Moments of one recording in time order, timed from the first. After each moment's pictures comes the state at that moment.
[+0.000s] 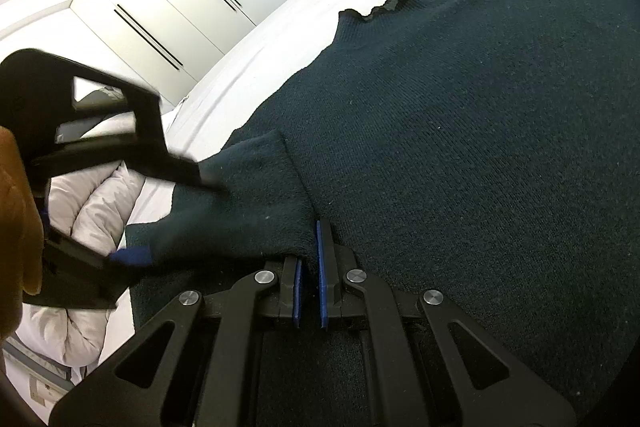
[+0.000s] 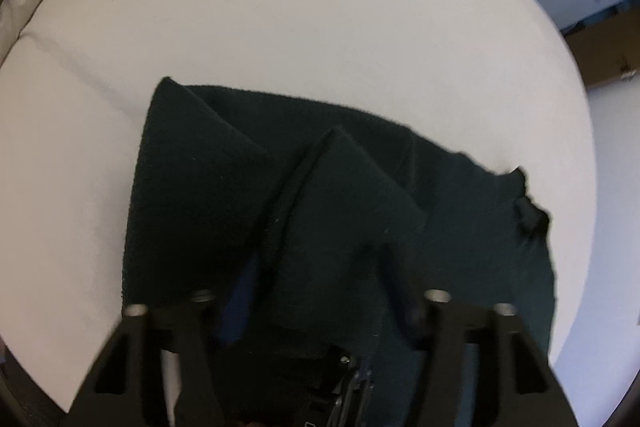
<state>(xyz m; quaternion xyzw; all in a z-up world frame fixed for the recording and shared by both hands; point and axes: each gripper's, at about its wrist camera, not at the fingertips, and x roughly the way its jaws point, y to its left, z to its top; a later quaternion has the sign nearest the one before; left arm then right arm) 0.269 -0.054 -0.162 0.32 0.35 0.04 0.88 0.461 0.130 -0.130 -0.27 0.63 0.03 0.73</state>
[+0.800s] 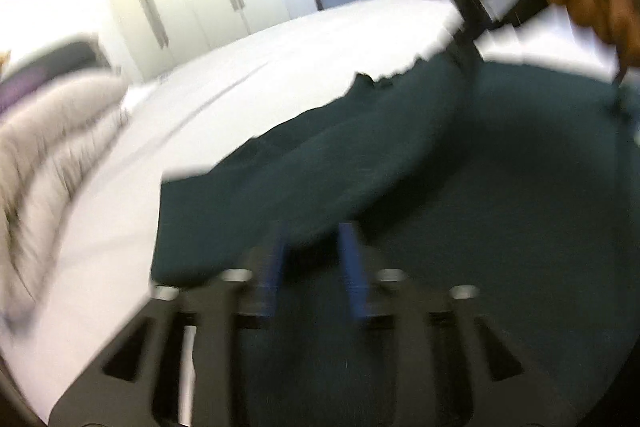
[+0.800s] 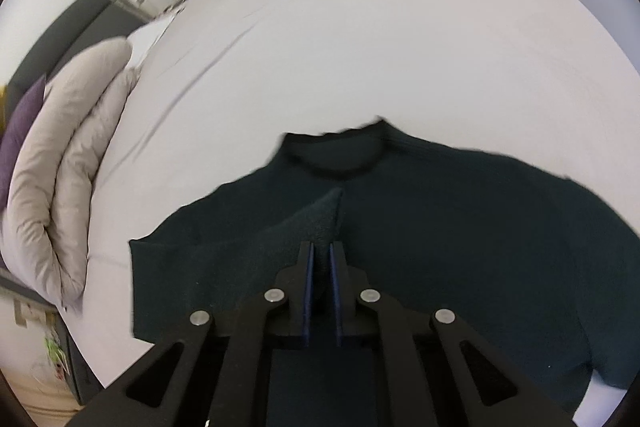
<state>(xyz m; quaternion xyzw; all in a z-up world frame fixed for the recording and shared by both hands) 0.220 0.000 -0.094 0.12 0.33 -0.04 0.94 0.445 -0.182 -0.053 0.14 0.53 0.03 0.84</state>
